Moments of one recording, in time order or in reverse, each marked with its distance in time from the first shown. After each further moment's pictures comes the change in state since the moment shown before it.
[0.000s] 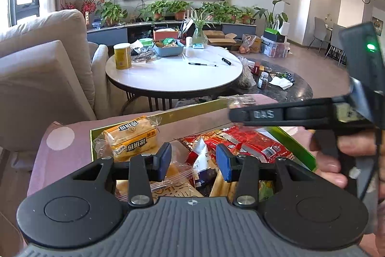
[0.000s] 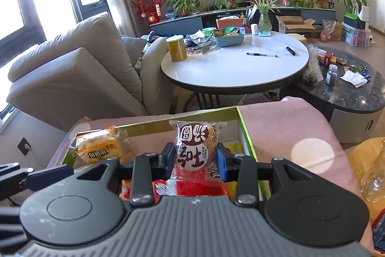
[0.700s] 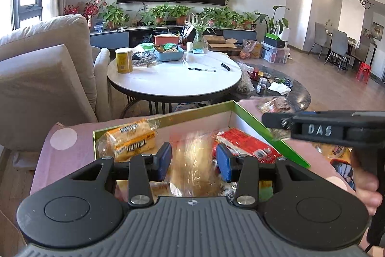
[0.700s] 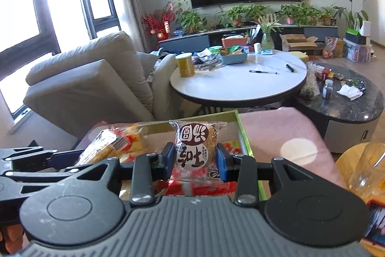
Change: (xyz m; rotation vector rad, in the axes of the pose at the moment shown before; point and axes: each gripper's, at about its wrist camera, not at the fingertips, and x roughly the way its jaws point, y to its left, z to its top) left arm -0.009 -0.004 0.003 -0.017 -0.021 0.005; right arm -0.058 0.001 -0.018 -0.026 -0.098 0.015
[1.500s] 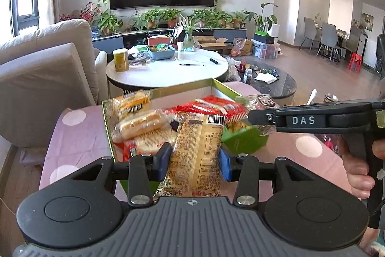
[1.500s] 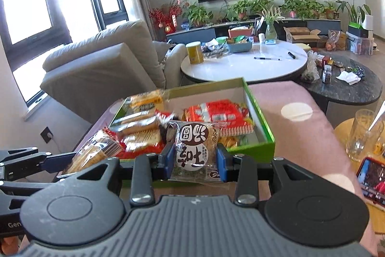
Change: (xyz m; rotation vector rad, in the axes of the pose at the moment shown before) left arm -0.088 -0.022 -0.062 0.057 -0.018 -0.016; right arm -0.054 0.017 -0.048 0.004 0.021 0.041
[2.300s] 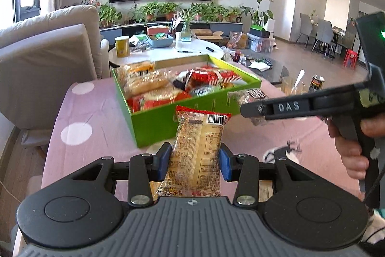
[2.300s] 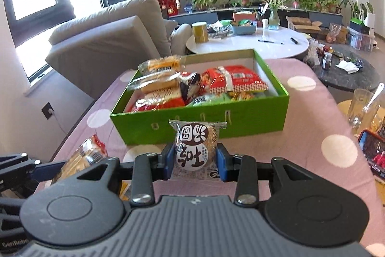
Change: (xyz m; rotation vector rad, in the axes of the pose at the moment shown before) left arm -0.055 0.004 -0.062 -0.010 0.025 -0.022; right arm -0.023 0.040 -0.044 -0.043 0.086 -0.024
